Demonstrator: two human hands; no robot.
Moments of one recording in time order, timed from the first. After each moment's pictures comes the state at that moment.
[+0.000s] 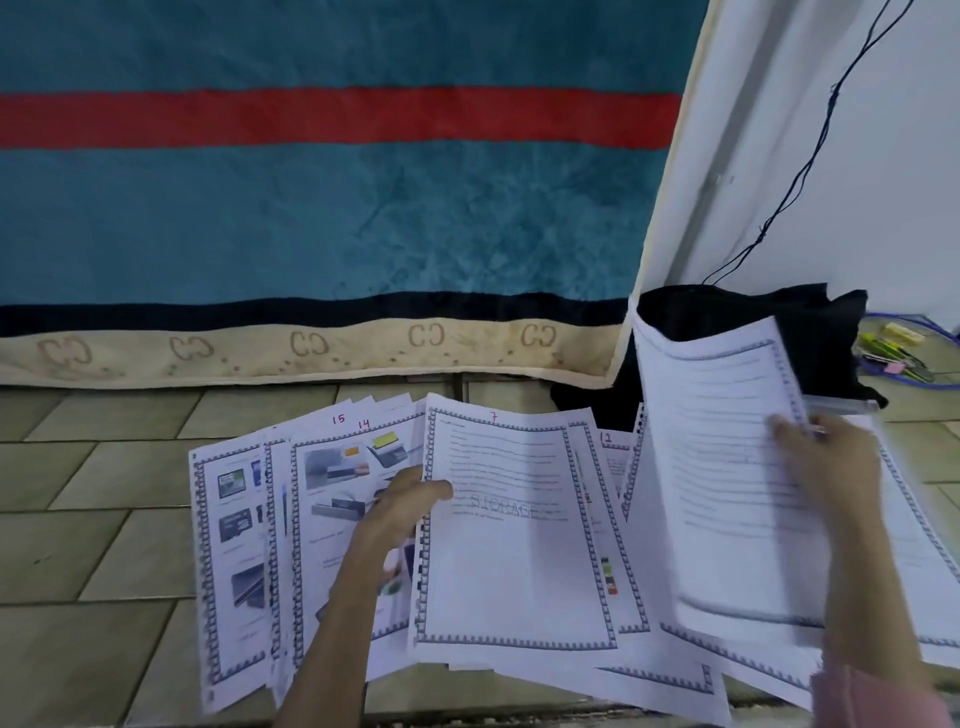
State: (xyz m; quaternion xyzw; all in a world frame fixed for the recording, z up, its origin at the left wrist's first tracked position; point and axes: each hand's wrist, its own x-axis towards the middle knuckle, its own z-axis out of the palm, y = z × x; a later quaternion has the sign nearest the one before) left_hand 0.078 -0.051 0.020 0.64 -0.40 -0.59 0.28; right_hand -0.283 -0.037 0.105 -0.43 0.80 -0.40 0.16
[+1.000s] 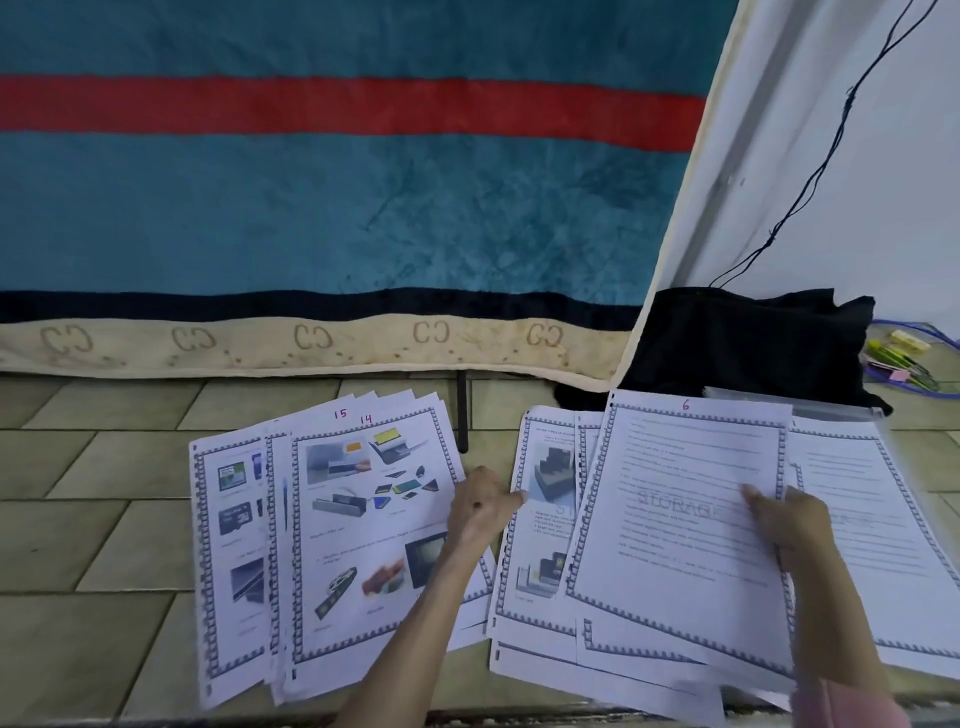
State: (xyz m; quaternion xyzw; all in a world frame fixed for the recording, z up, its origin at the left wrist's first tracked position) left_hand 0.002 -0.047 0.021 0.71 -0.50 -0.45 0.20; right_hand -0.293 -0.040 0.031 -0.30 0.83 -0.37 0.28
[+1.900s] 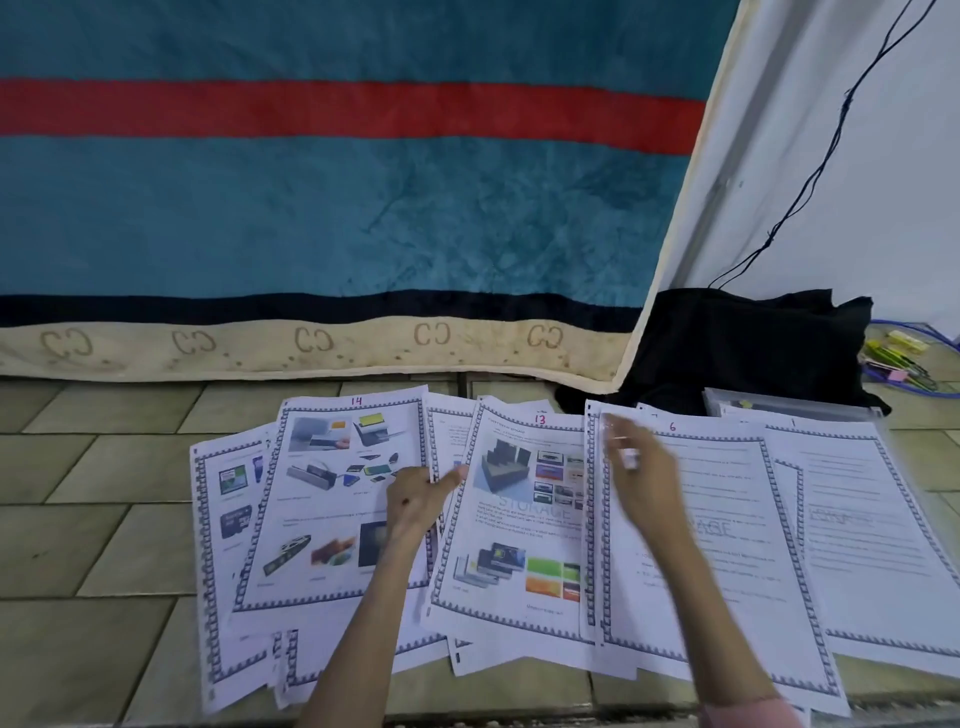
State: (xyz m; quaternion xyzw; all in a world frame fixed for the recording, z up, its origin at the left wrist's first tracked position) left_hand 0.065 -0.055 0.008 0.74 -0.43 -0.43 0.28; right_hand -0.165 -0.046 0.045 -0.62 0.66 -0.38 0.20
